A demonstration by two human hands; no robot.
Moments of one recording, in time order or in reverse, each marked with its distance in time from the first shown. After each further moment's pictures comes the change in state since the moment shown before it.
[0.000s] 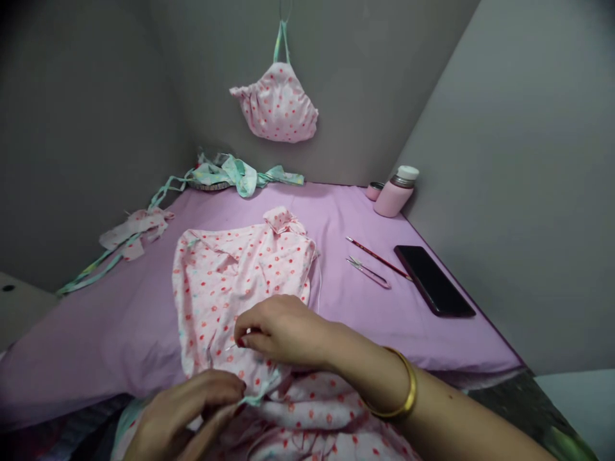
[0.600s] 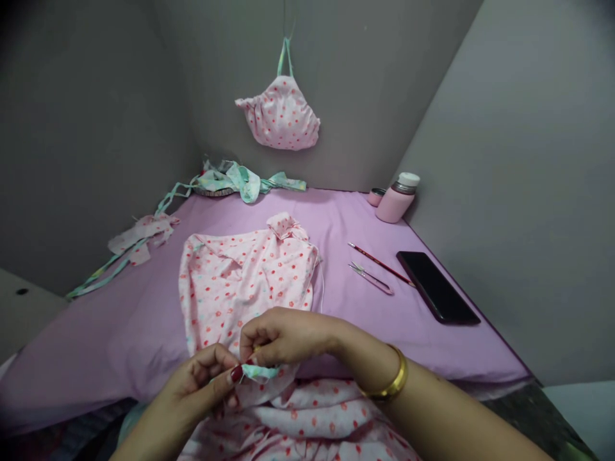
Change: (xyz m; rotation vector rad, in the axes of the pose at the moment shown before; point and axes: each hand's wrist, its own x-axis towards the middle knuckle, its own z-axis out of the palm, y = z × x) left_hand 0.013 -0.017 0.012 -0.935 0.018 -0.934; right_hand 0.005 0.020 0.005 0.579 -0.340 0.050
